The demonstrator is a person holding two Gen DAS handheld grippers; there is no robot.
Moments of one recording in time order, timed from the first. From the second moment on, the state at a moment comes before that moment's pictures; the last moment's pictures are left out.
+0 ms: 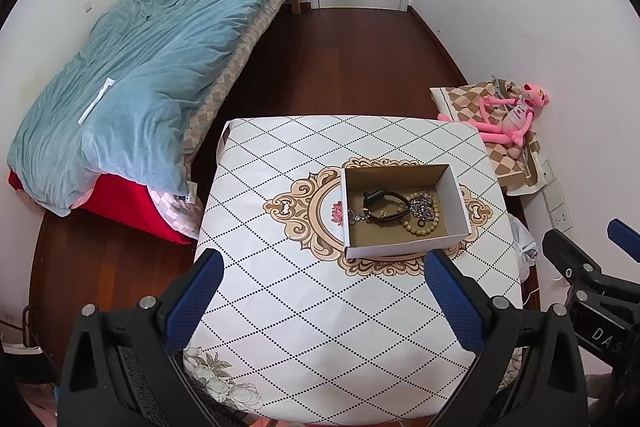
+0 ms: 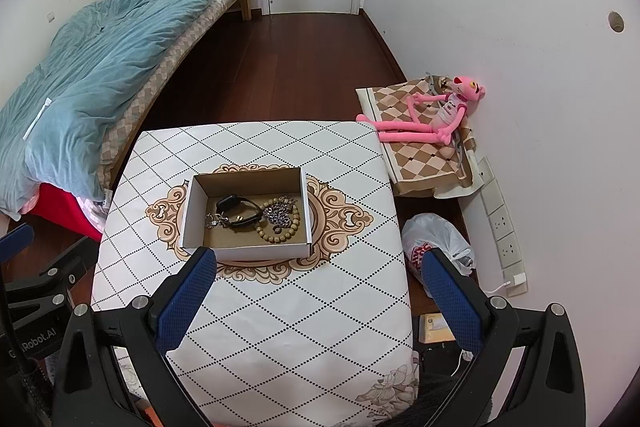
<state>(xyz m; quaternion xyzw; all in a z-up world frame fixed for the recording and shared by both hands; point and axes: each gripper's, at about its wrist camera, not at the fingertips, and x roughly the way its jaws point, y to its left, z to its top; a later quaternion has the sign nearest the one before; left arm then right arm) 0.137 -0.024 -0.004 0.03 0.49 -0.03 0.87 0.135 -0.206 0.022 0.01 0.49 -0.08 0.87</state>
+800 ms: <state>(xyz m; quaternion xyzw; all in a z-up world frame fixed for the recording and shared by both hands) 0.135 -0.027 -0.002 0.03 0.49 -0.03 0.87 0.135 -0.211 0.023 0.02 0.49 -0.08 0.87</state>
